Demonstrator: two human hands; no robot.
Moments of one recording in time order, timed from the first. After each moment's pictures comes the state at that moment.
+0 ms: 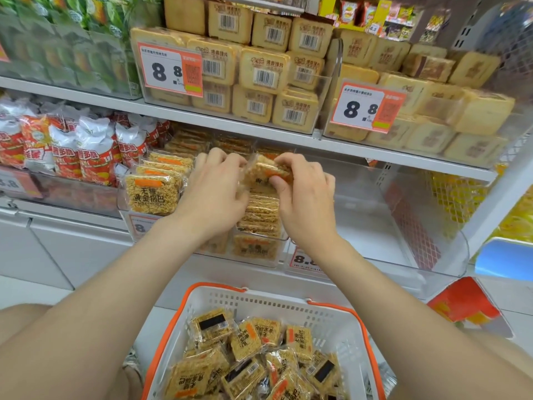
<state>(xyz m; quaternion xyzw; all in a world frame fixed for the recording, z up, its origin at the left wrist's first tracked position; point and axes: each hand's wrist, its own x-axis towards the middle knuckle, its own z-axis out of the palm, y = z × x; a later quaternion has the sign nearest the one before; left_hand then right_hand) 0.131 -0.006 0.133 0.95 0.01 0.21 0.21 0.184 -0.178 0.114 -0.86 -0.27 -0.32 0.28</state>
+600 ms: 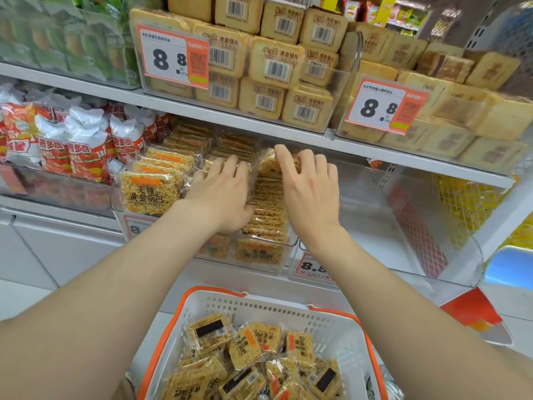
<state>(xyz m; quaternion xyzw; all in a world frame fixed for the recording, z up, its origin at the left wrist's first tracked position) 0.170 0.010 0.114 1.00 0.02 0.05 0.03 0.227 -0.160 0.101 -0.87 -0.23 -0.43 -0.03</state>
